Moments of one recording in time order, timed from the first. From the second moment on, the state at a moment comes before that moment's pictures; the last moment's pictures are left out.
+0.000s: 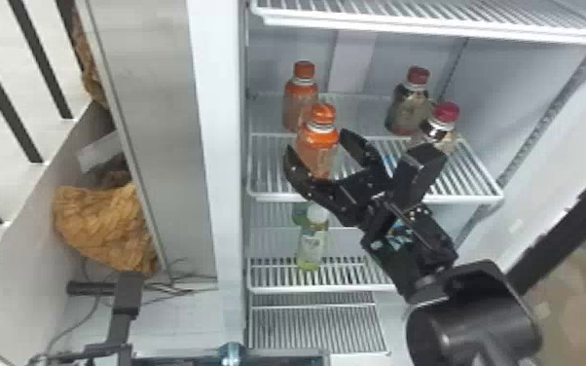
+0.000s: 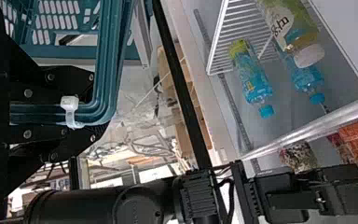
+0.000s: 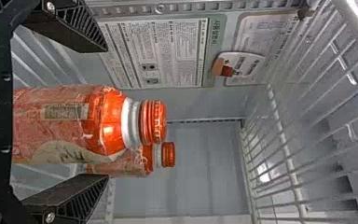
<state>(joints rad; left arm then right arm) 0.30 0.17 0.09 -2.10 1.15 1.44 -0.25 0.04 -0.14 0.18 -1.81 -0.19 0.09 0.28</state>
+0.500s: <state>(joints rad) 0.30 0.17 0.09 -2.10 1.16 1.43 -0.25 -0.01 -0.14 0.19 -1.74 -0.17 0.07 0.27</state>
